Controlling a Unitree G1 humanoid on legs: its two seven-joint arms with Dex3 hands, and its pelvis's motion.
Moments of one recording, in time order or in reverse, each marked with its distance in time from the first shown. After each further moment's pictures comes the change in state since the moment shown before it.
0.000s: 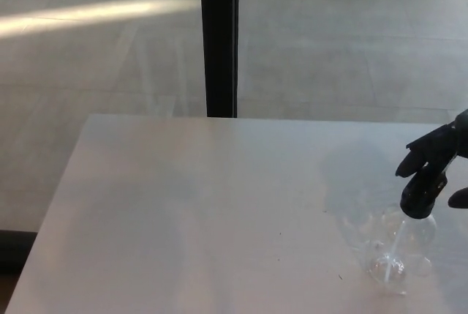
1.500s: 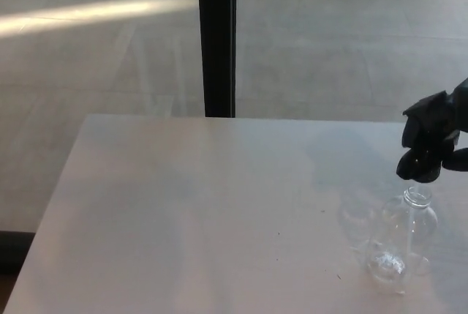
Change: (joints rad) left_arm 0.005 -0.008 0.028 0.017 -0.016 -0.034 -0.016; right_arm -0.069 0.021 -0.067 -0.051 -0.169 -0.010 -0.091
